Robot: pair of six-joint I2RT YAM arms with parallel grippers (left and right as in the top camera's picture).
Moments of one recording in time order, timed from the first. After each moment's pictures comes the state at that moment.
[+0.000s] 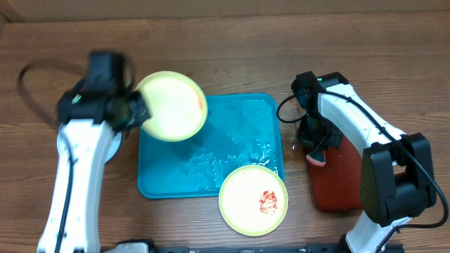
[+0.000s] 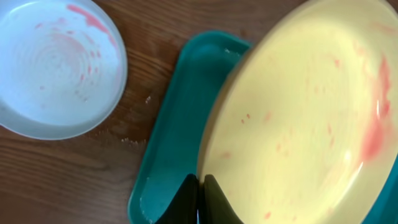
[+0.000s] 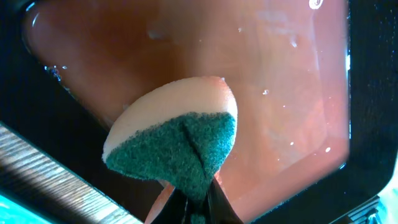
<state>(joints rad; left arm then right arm) 0.04 1.42 1.36 -1.12 -0.02 -0.39 0.28 1.88 1.34 -1.29 0.19 0.69</state>
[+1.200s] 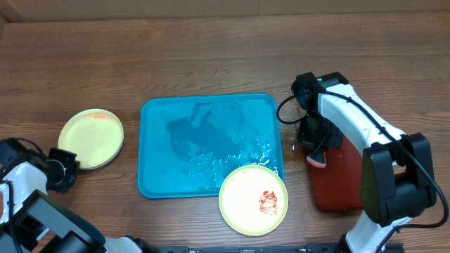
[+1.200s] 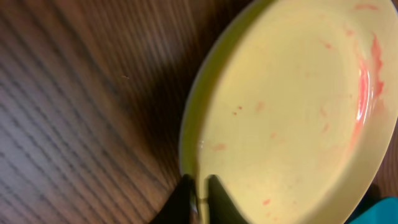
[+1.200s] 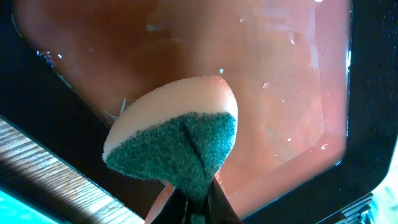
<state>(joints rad) 0.85 1.63 0.93 -0.61 0.29 -0.47 0.28 1.88 1.34 -1.31 0.19 0.67</state>
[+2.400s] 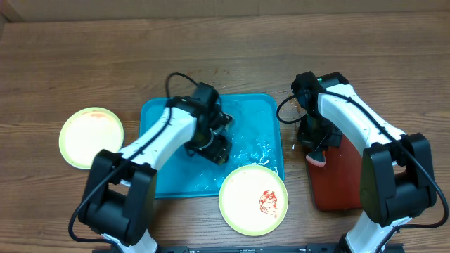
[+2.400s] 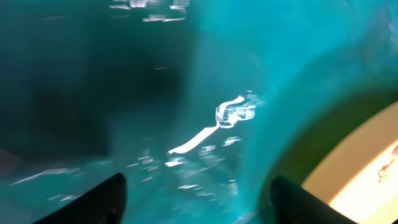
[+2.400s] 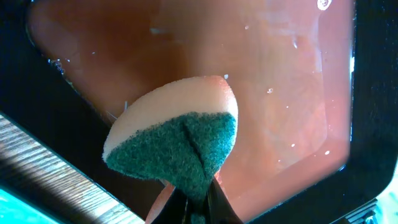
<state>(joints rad) -0.43 1.81 1.17 -0.90 0.27 0.13 0.28 1.88 1.34 -1.29 0.19 0.67</state>
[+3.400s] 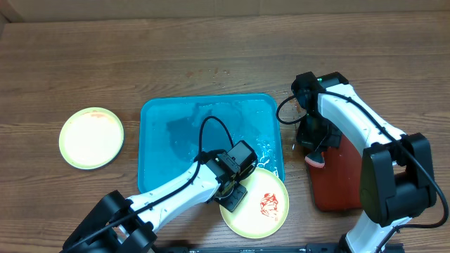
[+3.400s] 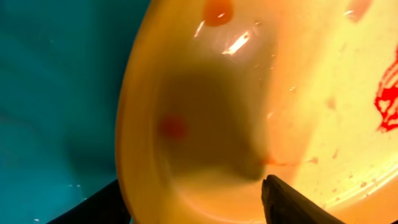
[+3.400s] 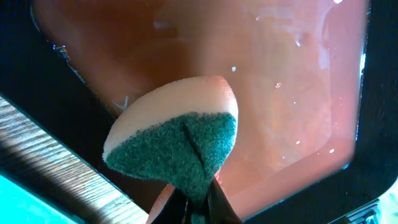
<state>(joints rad) -0.82 1.59 0.85 -0.77 0.10 -0.19 0.28 1.88 1.34 -1.30 0.16 0.65</state>
